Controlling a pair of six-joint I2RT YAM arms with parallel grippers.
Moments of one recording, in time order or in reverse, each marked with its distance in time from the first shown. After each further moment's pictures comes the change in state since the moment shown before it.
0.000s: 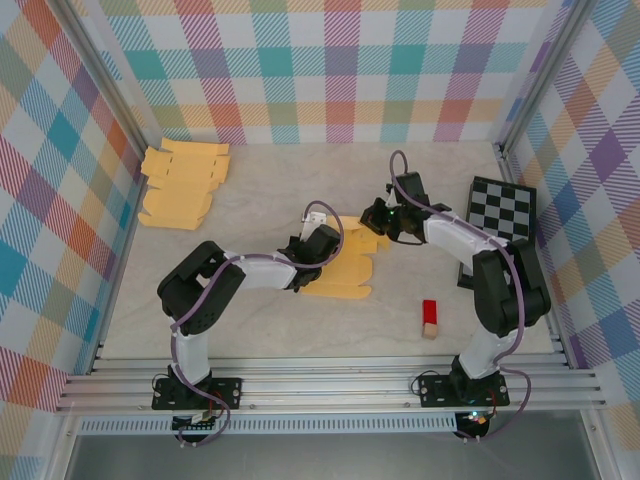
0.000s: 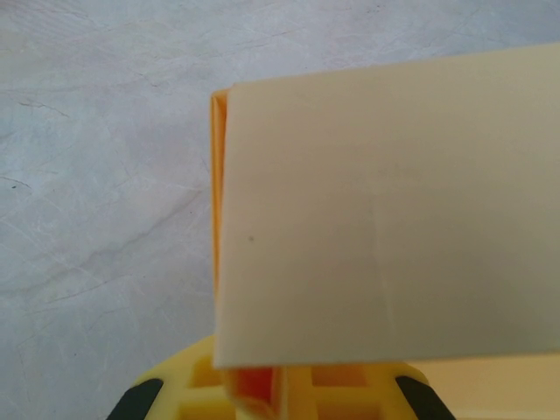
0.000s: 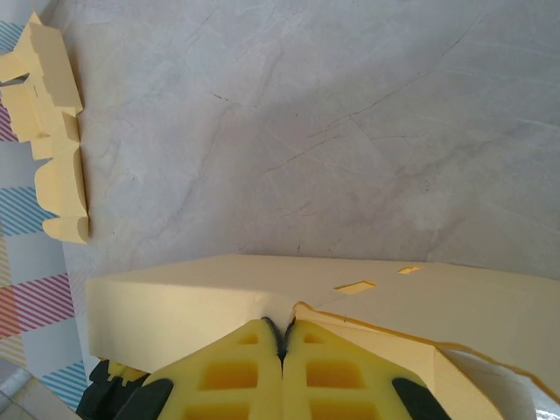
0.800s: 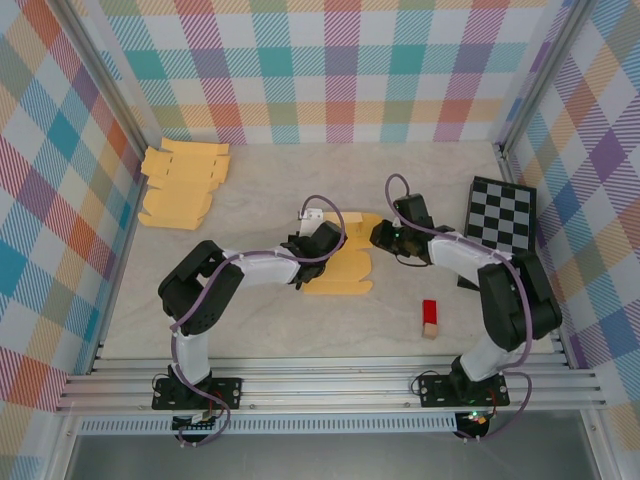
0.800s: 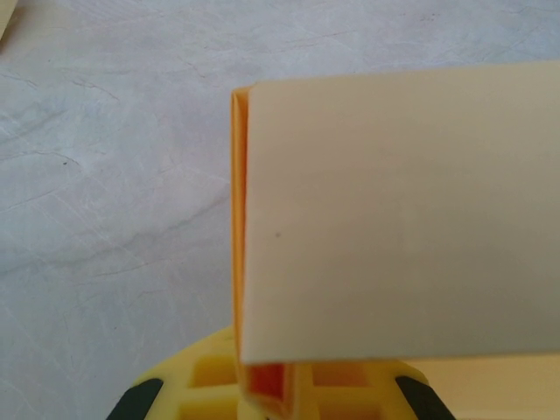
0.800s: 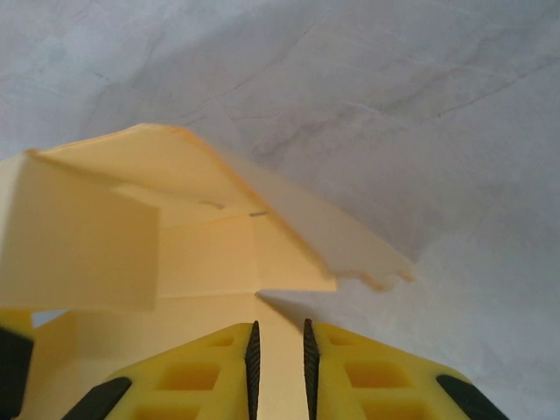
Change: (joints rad) left arm 0.002 0.002 0.077 -0.170 -0.071 -0.136; right arm 0.000 -0.071 -0.218 0.106 0.192 -0.172
